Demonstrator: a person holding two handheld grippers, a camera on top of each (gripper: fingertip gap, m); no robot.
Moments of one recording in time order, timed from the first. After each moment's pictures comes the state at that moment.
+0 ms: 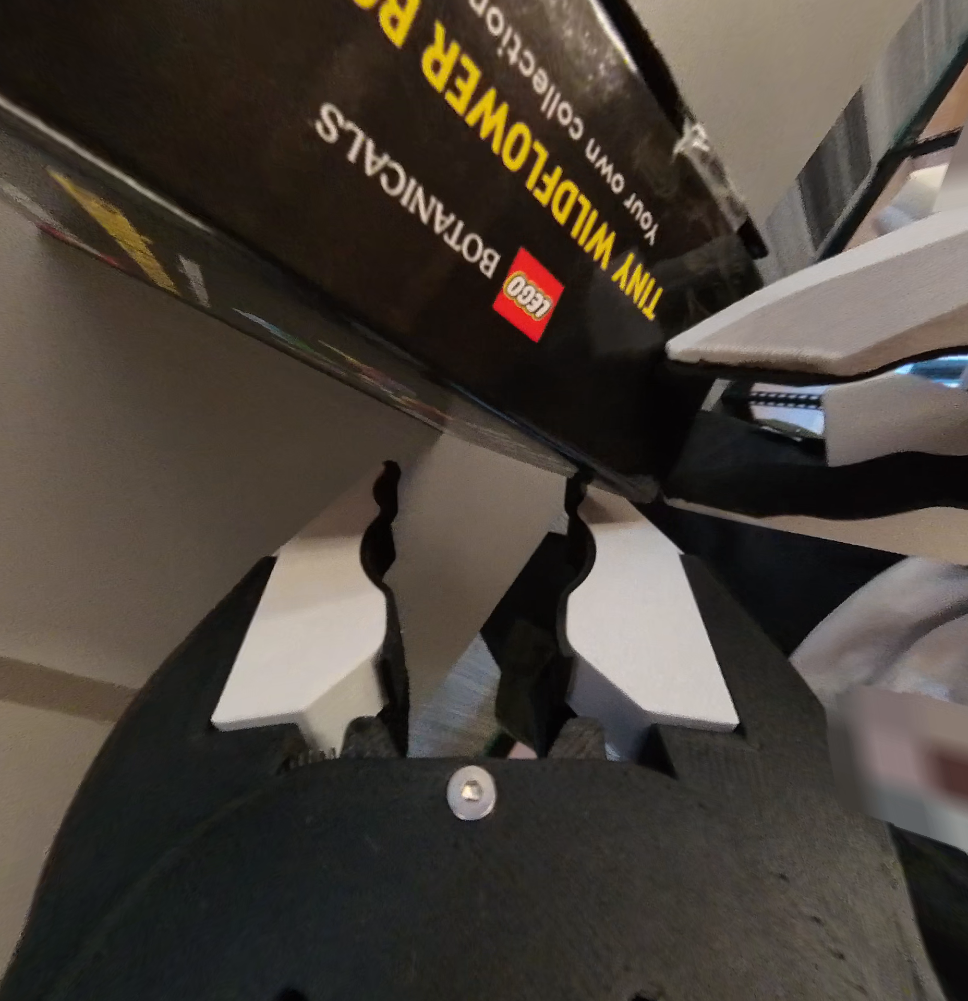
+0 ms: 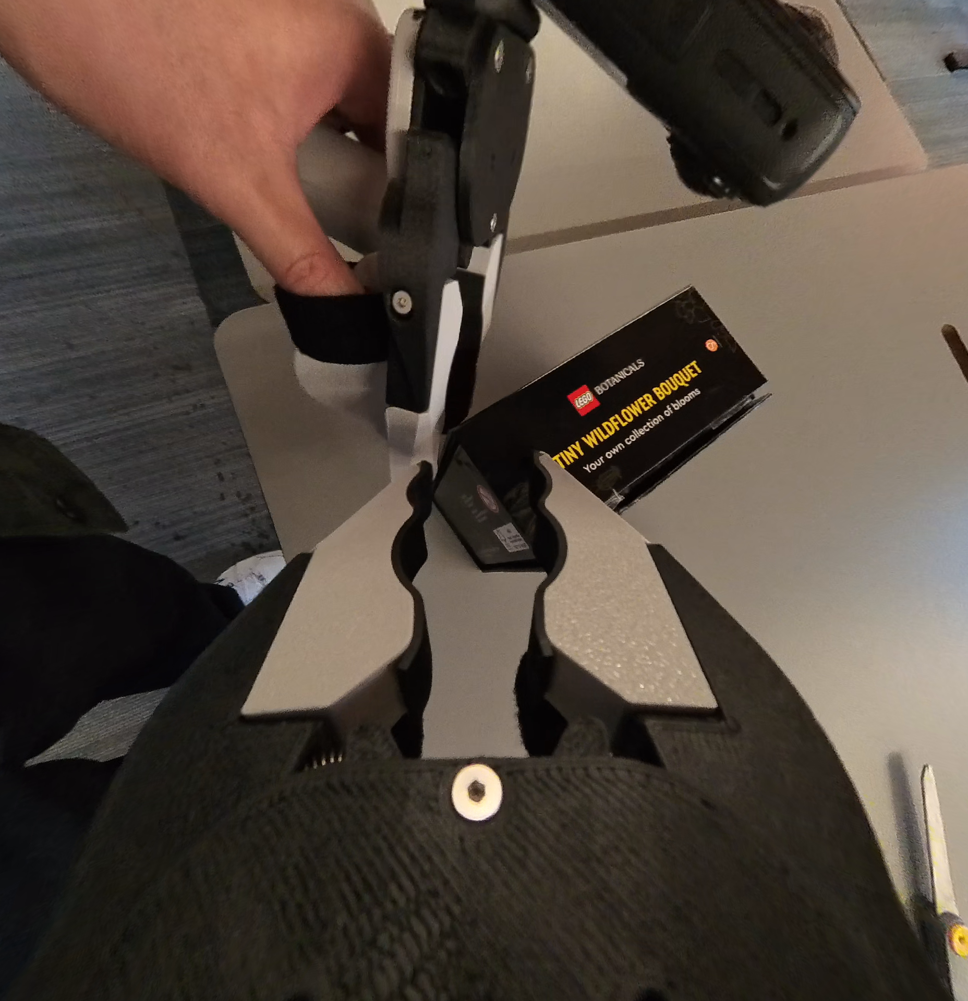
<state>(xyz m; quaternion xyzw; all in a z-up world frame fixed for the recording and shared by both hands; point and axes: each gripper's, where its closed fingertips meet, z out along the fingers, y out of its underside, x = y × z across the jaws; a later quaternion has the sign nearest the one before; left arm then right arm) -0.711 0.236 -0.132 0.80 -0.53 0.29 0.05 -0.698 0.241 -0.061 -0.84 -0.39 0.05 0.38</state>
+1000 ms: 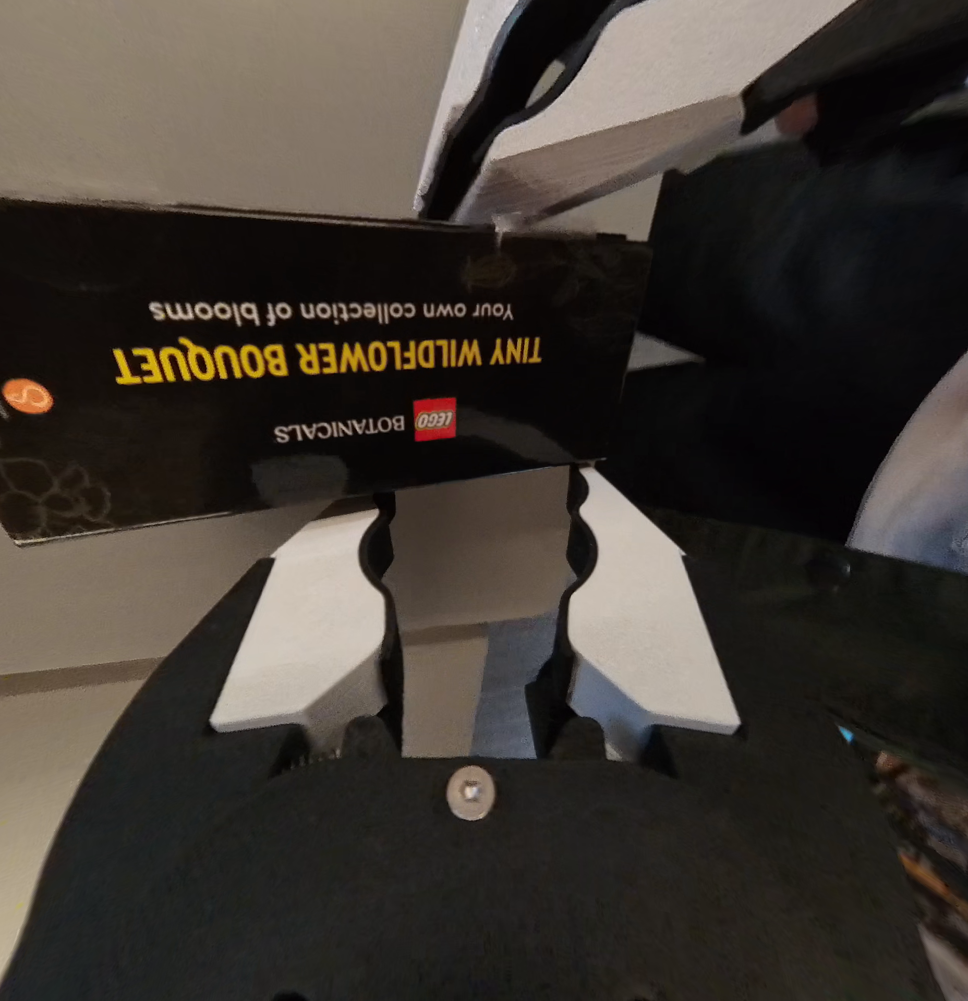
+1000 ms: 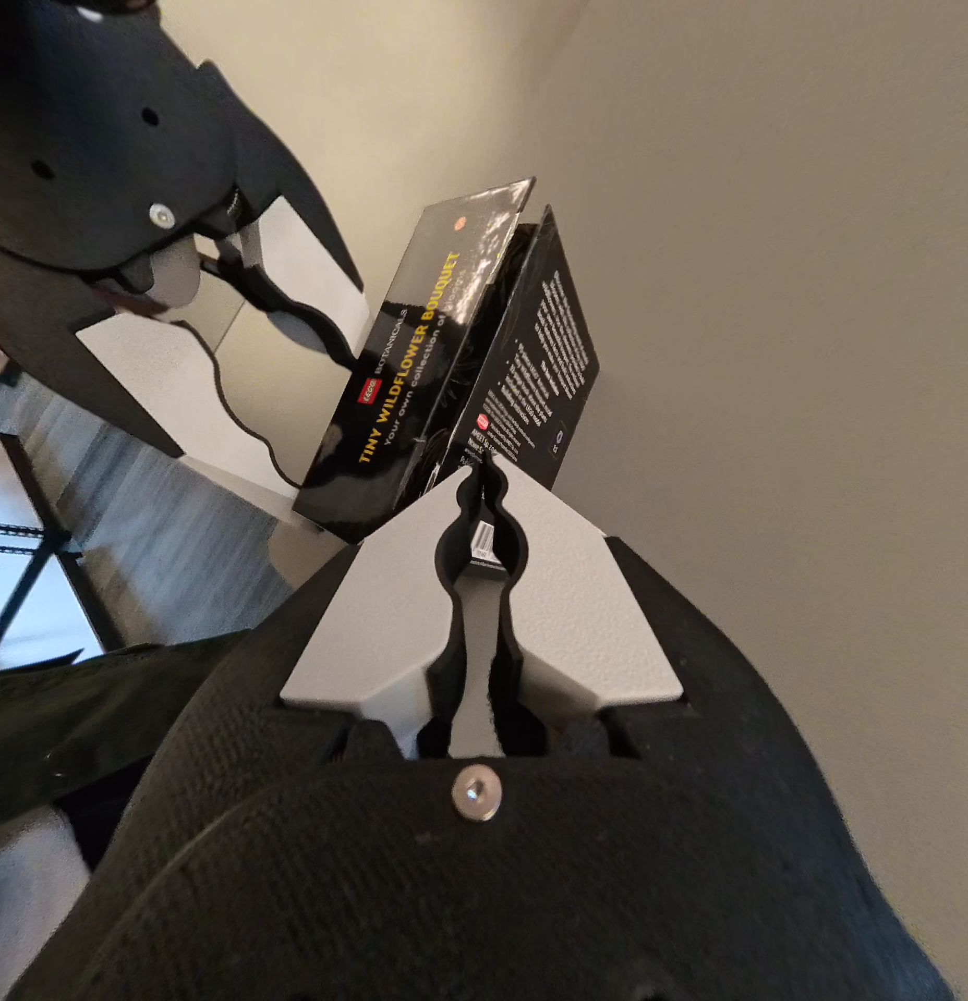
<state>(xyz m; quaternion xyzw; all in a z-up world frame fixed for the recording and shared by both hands) -0.720 0.259 -0.103 0.61 -0.76 0.20 0.09 -0.654 0.273 -0.079 -0.90 0.00 0.23 0.38</state>
